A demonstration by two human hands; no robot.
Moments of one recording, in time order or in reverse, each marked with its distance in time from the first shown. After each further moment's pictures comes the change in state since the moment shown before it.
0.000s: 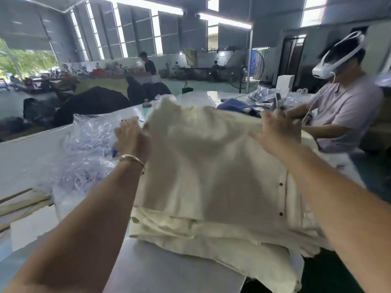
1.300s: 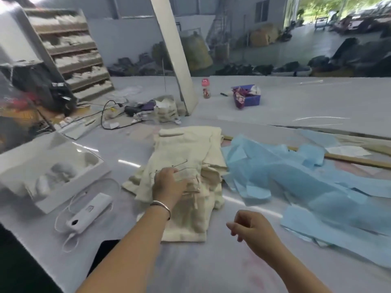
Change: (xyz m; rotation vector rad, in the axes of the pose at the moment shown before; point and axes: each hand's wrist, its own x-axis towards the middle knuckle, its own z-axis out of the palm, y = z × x) left_hand -0.416 -0.593 -0.580 0.478 0.341 -1.107; right_hand -0.606 -0.663 -0.048 1.080 -1.447 -1.034
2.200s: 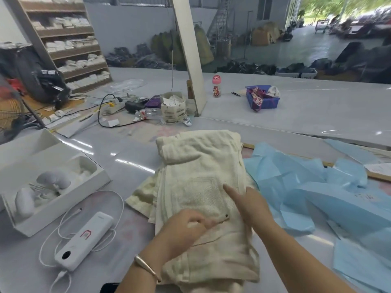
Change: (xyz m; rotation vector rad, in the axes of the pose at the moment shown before) left_hand 0.018 -0.056 -0.034 -0.301 -0.637 0.113; right_hand 0.180 -0.057 0.067 -0.153 0.219 0.311
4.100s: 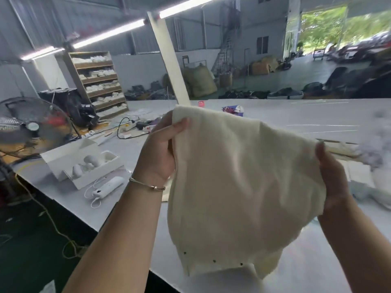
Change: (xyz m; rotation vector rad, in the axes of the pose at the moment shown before) left_hand -0.295 0.284 0.148 -0.887 0.278 0.654; right_hand -0.338 0.204 -0.339 1.306 -0.670 -0.606
